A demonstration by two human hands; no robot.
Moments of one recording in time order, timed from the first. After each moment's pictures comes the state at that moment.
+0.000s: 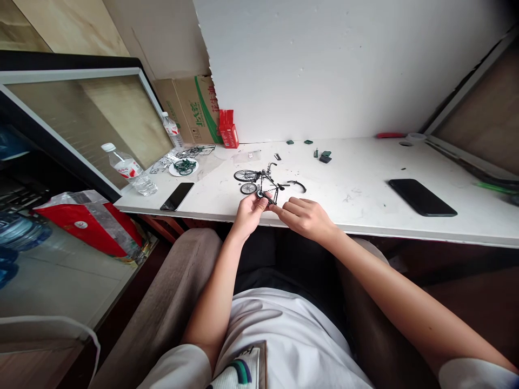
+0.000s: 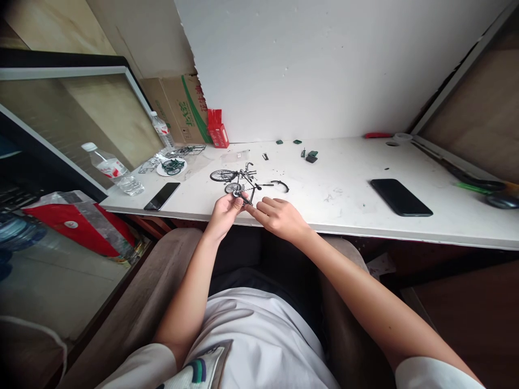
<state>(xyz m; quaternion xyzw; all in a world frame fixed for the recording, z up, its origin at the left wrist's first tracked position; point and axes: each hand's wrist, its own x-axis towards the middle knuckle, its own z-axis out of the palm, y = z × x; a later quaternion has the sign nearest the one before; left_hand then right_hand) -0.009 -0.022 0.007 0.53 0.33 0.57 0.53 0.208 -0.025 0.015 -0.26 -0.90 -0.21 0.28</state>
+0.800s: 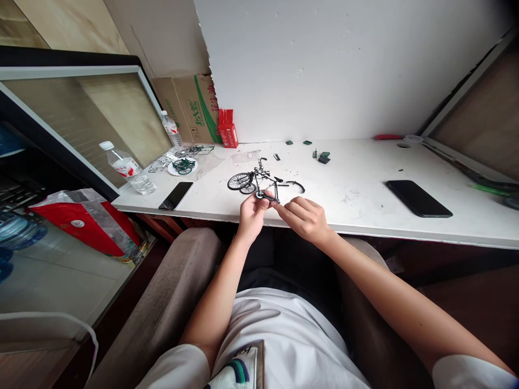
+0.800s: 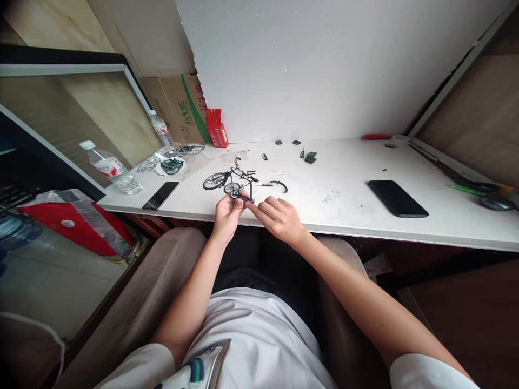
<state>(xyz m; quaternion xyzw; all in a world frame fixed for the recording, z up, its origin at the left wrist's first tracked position) 0.010 -0.024 -0.006 0.52 0.29 0.64 0.49 0.209 -0.022 -0.003 -0.25 -0.85 -0.27 0.36</state>
